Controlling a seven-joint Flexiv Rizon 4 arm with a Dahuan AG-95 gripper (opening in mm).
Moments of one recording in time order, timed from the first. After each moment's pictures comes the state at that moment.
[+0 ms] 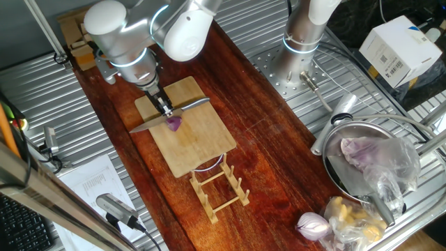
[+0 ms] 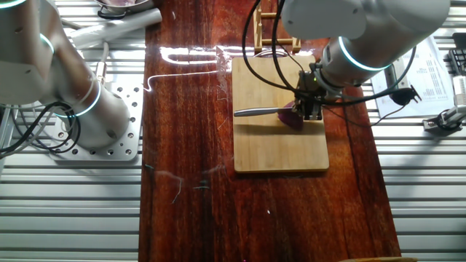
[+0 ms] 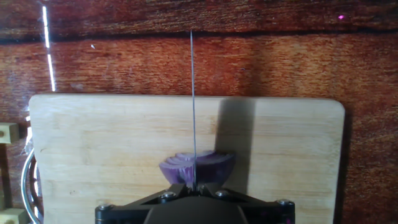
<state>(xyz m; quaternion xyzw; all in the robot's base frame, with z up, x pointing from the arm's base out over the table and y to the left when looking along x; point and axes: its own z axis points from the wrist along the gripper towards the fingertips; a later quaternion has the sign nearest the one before) 0.515 0.006 0.069 0.03 -0.99 -0.05 0.09</state>
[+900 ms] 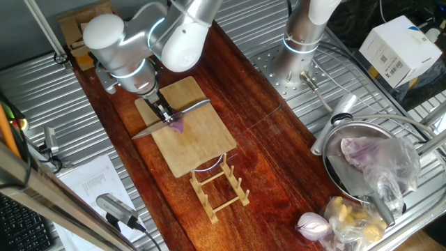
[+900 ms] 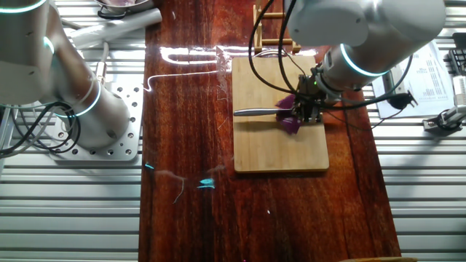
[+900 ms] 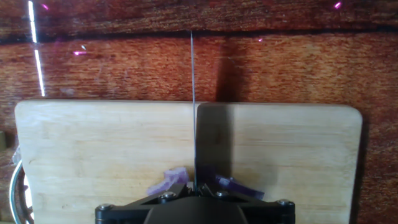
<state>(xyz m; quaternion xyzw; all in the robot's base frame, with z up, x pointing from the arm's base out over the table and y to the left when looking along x) 0.519 0.013 0.045 0.03 -0.99 -0.05 0.11</state>
